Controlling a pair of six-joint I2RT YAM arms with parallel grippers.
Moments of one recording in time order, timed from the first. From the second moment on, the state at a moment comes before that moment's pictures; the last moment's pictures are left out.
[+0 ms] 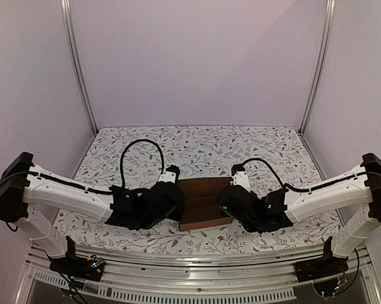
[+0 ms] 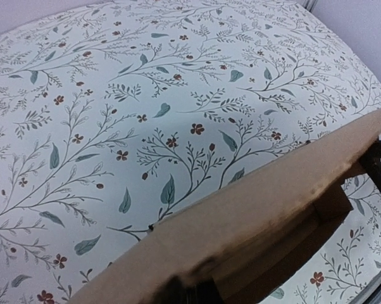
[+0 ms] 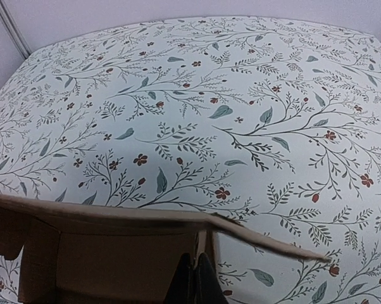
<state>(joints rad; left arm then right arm) -1.23 1.57 0.87 -0.11 -0.63 -0.70 1.22 1.59 0.86 -0.12 0.80 0.87</state>
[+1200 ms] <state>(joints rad) -1.44 1.76 0.86 -0.14 -0.87 -0.95 1.41 1.56 0.71 -0.15 0.83 1.11</state>
